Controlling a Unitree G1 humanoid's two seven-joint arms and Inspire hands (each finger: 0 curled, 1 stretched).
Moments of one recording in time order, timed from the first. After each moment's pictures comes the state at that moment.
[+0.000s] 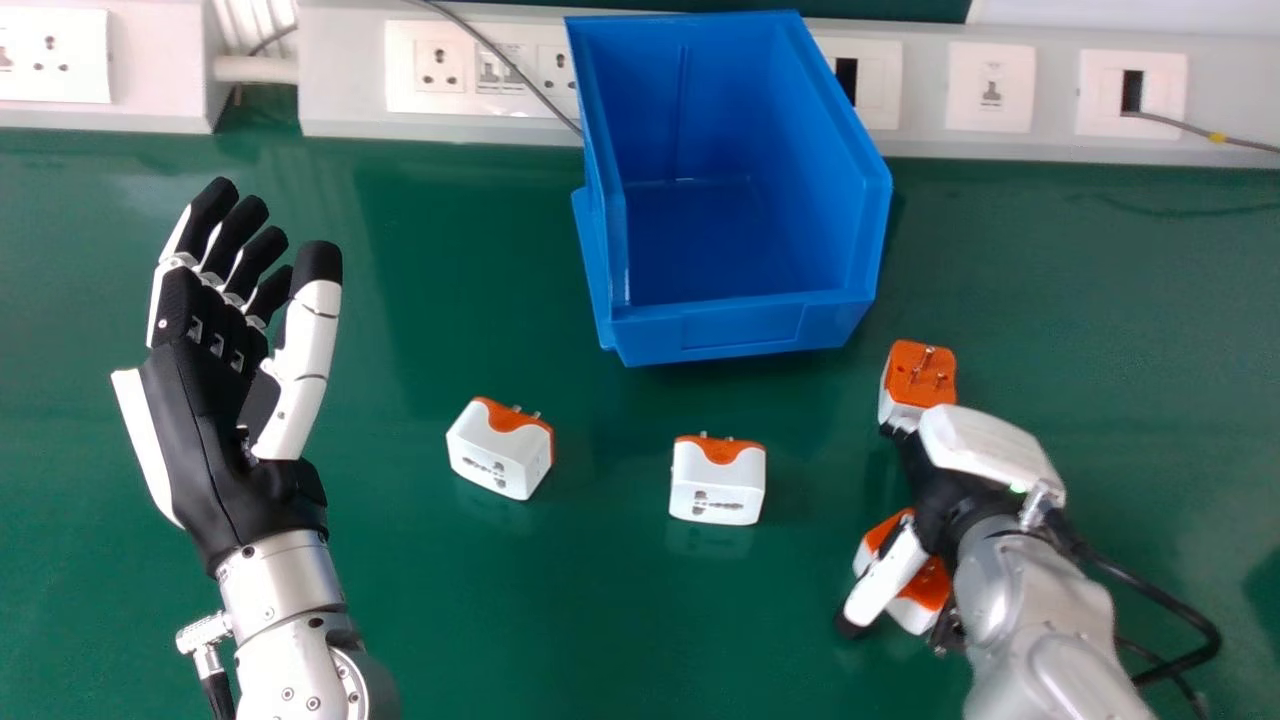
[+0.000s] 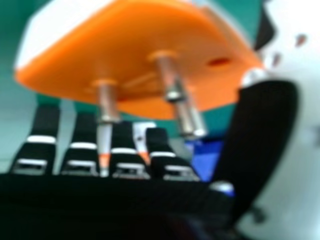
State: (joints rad) left arm -0.17 -0.05 0.26 0.37 -0.08 -0.64 0.20; right arm -0.37 -0.22 0.37 0.41 -0.84 0.54 0.16
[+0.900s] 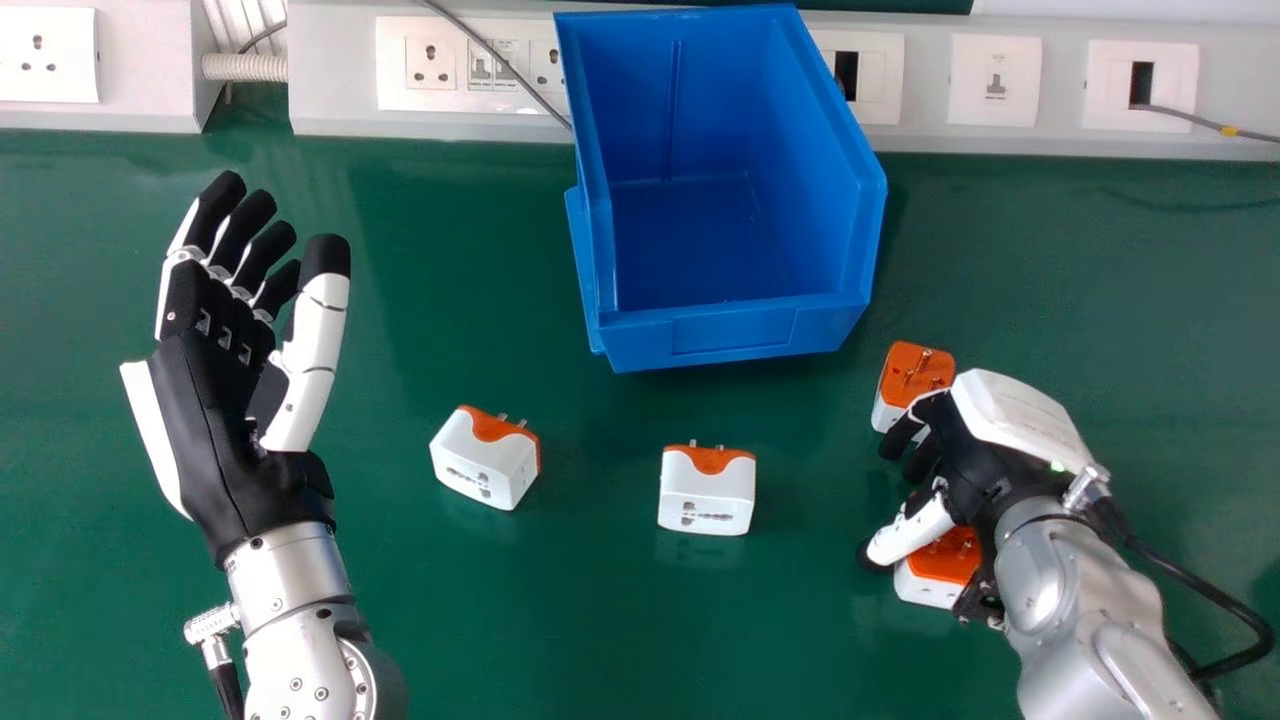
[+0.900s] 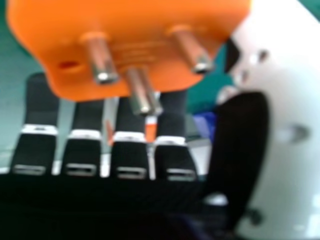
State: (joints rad) left arm -0.19 -0.05 0.25 0.39 -0.07 -0.64 0.21; right arm -0.36 -0.28 0.31 0.39 -0.75 0.44 0.09
